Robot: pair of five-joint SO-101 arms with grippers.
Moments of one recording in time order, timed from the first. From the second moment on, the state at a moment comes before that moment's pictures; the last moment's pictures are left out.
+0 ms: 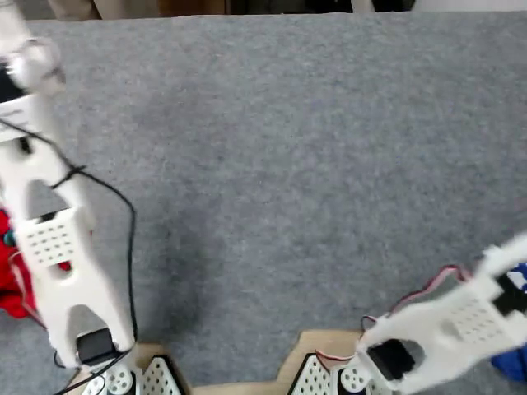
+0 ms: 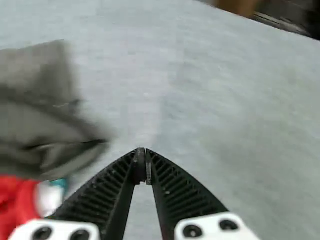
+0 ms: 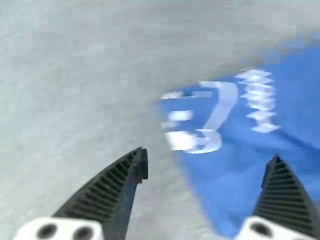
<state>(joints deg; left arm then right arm) -26.5 47.0 -92.9 100.3 -4.8 49.5 20.6 -38.5 101.3 0.7</state>
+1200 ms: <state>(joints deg) -55.1 70.8 -85.3 67.1 -10.4 -14.9 22.4 -34.2 91.8 -20.3</state>
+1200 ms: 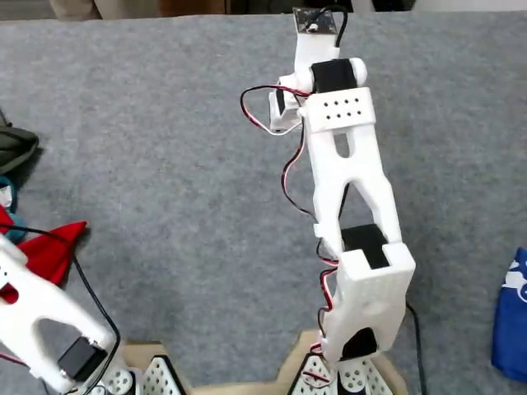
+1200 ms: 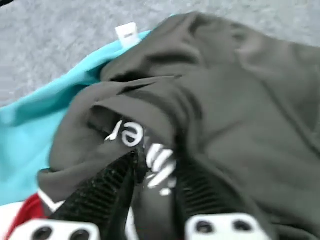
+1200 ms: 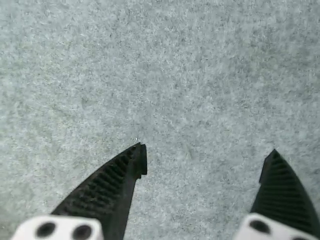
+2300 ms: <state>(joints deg) 6.7 51.4 -92.9 96.9 -3.9 1.3 24.7 -55.3 92.4 -6.4</state>
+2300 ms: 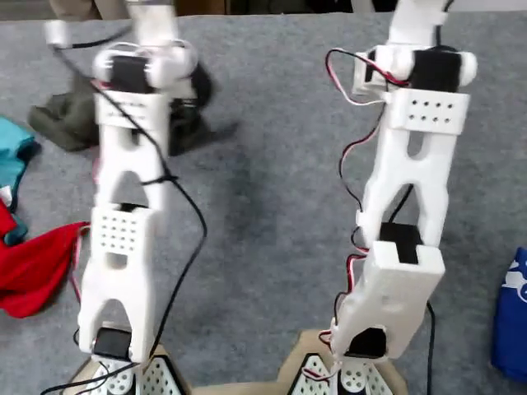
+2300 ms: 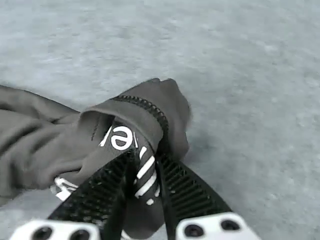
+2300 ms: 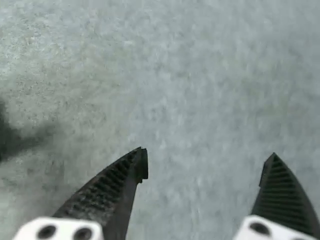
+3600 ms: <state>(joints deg) -18.2 77.4 -93.2 82.9 10.9 -28.3 63.1 -62.9 74.5 13.0</state>
